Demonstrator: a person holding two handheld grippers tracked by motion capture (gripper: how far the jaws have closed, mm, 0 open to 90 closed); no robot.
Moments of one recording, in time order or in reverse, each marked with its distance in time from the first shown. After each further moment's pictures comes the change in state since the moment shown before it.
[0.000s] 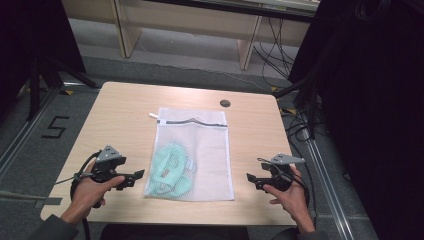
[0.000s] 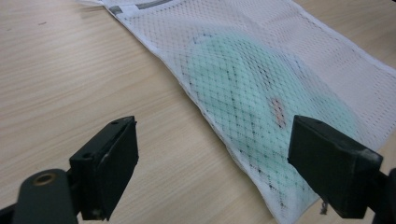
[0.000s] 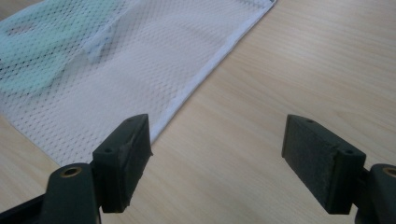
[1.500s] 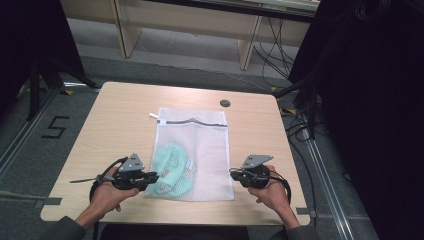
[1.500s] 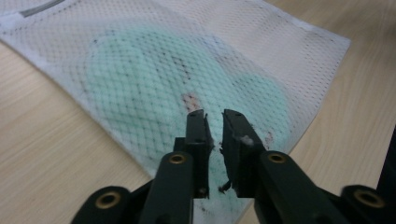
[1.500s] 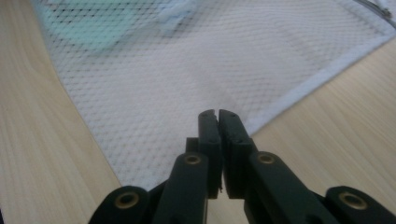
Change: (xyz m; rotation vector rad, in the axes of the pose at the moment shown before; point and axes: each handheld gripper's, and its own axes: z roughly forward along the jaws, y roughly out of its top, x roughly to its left) left arm -0.047 0.002 0.029 0.026 -0.177 0.187; right arm 0.041 0.019 0.043 0.090 0.140 -0.336
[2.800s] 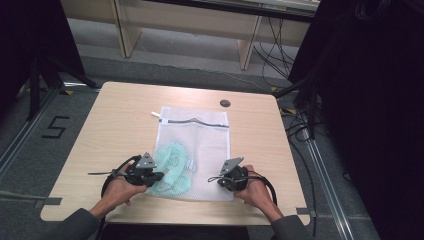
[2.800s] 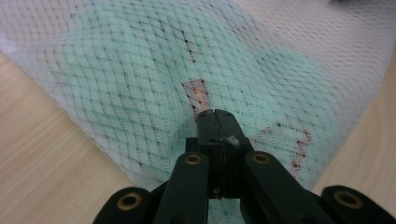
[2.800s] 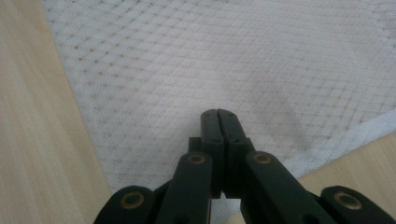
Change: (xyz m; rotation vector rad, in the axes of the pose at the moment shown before) left arm 0.017 0.001 0.038 0.118 0.015 0.046; right arm 0.020 0.014 0.047 0.222 0.072 -0.153
